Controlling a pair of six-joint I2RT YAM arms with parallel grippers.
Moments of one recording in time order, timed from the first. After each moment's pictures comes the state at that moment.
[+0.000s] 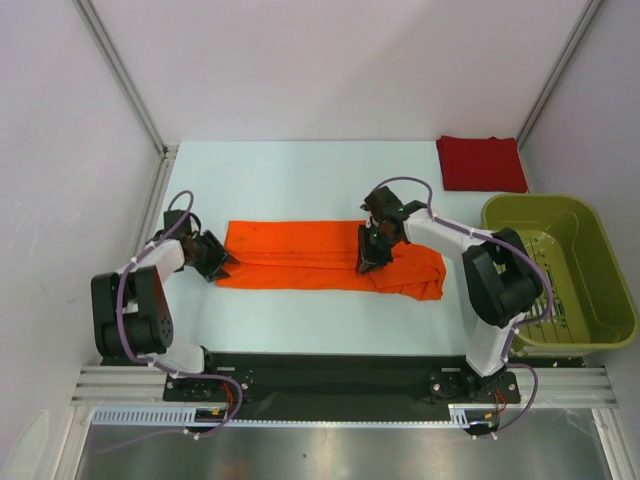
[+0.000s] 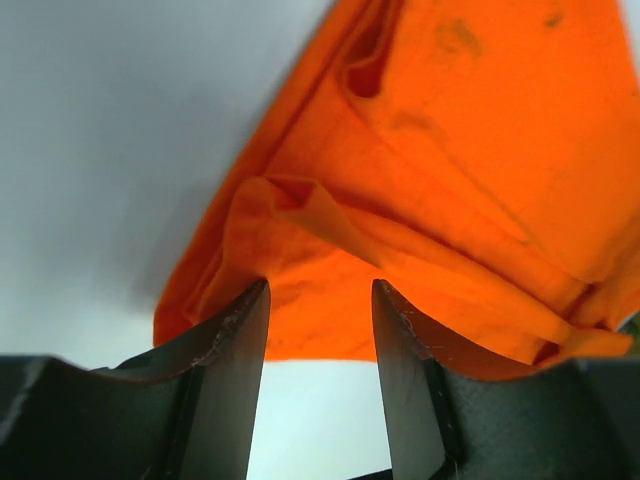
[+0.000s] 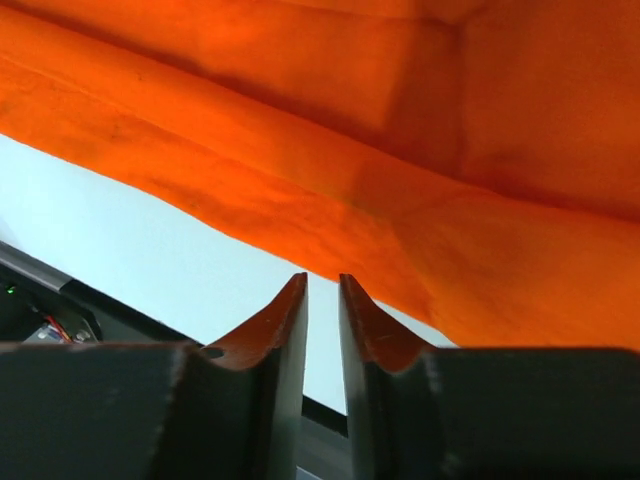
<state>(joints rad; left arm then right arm) 0.18 1.47 0.78 -0.44 0.32 -0.61 0.51 1.78 1.24 -0.65 -0.31 0.50</state>
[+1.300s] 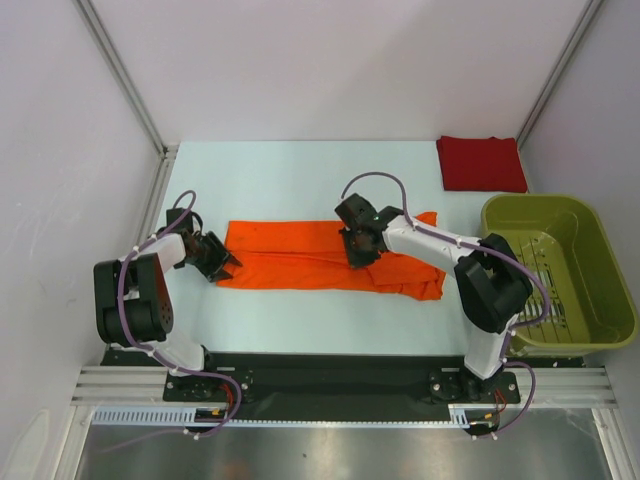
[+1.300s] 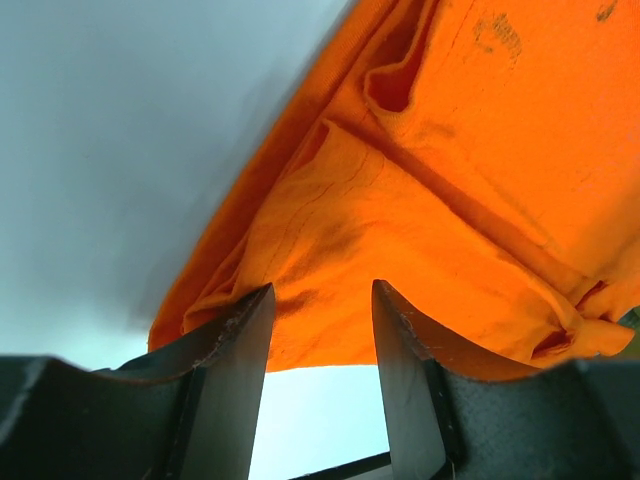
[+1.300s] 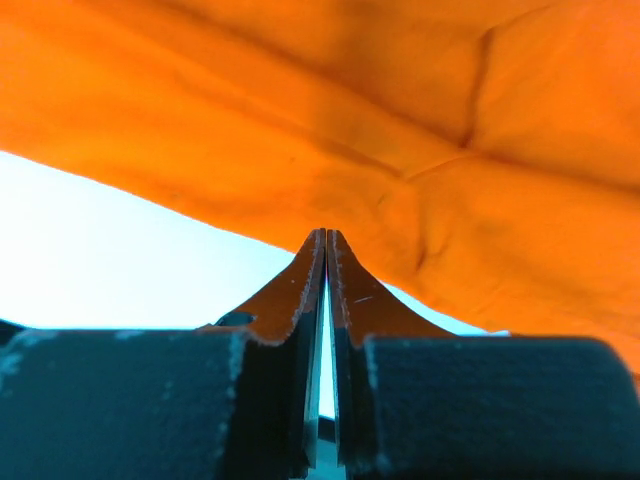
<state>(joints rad) 0.18 1.60 0.83 -0.46 0.34 -0.60 0.70 1.83 1.34 -0.65 0.05 0.43</state>
